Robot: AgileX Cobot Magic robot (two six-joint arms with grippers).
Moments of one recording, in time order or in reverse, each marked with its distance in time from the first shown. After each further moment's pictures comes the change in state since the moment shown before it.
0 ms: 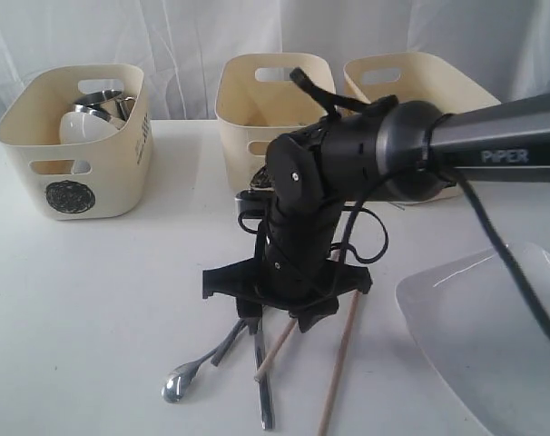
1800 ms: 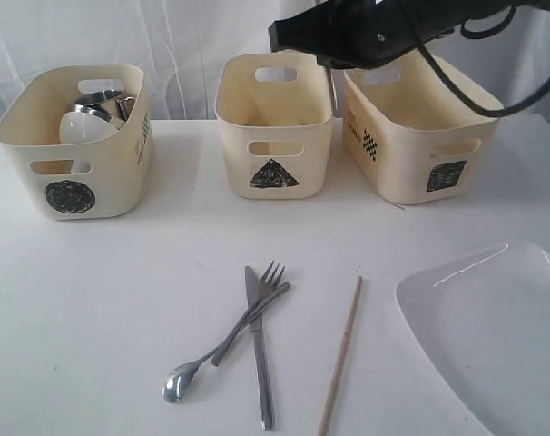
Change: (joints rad) left arm 0.000 0.000 0.000 0.000 0.000 0.000; right arm -0.236 -0.300 -0.152 -0.263 -0.367 -0.261
